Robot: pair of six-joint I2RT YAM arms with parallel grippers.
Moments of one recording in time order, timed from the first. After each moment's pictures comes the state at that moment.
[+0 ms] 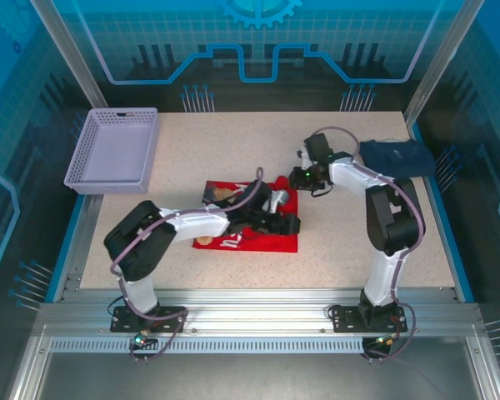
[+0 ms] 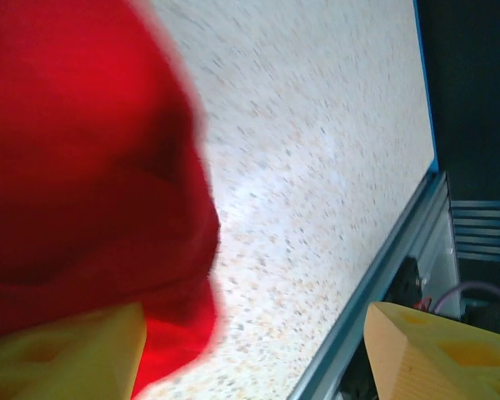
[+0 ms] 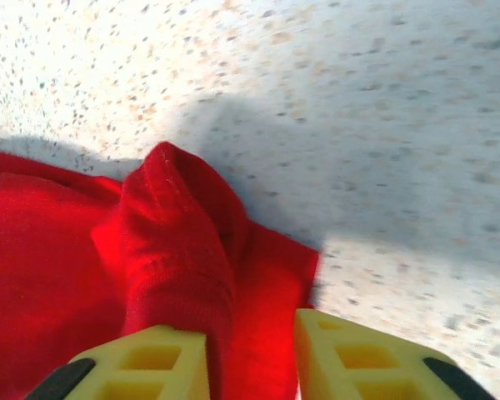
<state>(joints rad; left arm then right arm) -0.80 1.83 1.05 0.04 0.49 -0.76 0.28 1.89 1.32 -0.54 -0.22 0.31</state>
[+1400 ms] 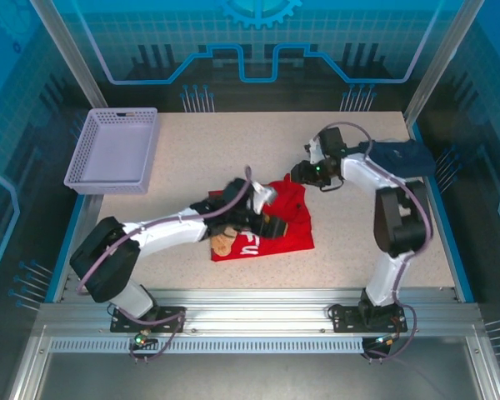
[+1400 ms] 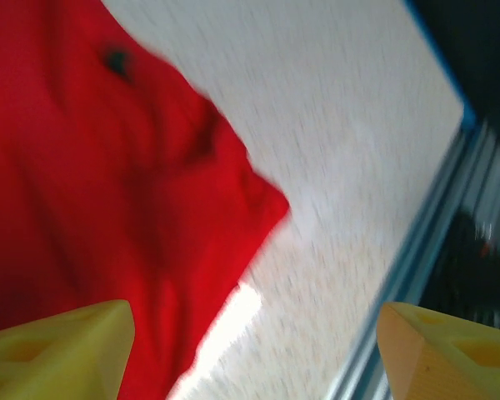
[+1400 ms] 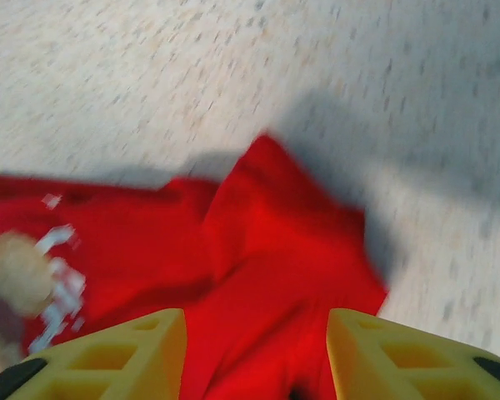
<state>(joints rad) -0.71 1.57 0.94 -0.06 0.41 -0.45 0.22 1.81 1.29 -0.57 -0.40 0.29</state>
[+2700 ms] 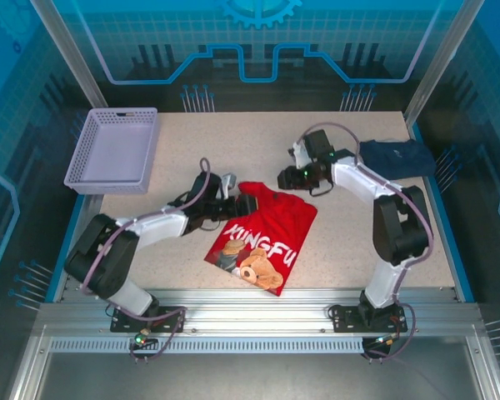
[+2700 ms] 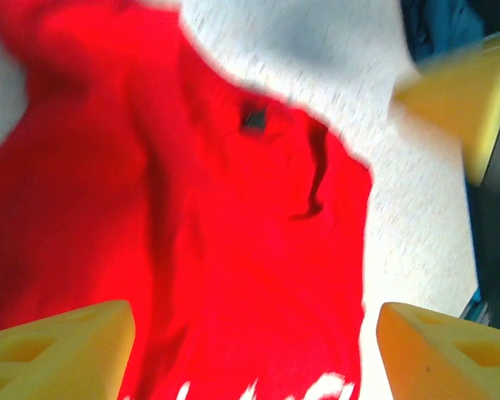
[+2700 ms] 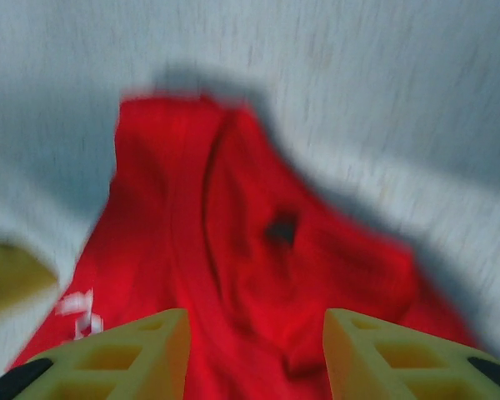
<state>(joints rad) -0.48 1.61 0.83 0.10 0.41 -0.73 0.34 1.77 1.25 -0.60 -0.41 0.27</state>
